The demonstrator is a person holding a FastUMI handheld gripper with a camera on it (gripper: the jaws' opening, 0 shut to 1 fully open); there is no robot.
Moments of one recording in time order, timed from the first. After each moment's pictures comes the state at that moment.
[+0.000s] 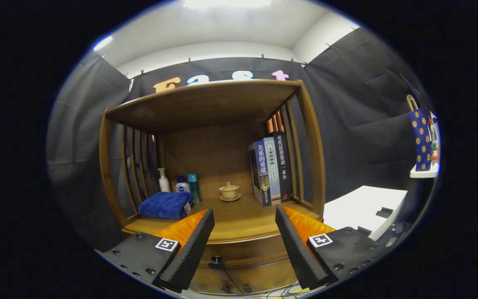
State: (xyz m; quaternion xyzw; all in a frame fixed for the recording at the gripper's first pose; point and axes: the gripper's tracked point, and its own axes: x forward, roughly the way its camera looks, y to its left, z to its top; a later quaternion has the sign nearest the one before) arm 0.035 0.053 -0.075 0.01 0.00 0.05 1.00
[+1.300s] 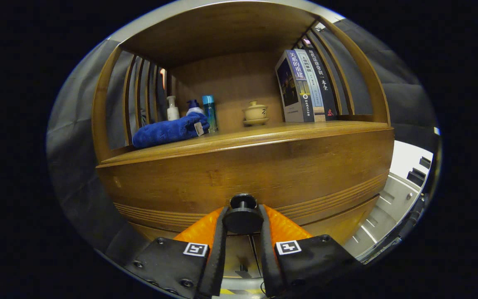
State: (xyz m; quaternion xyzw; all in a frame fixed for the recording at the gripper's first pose) arm 0.095 0.103 -0.293 -0.02 0.14 0.09 0.99
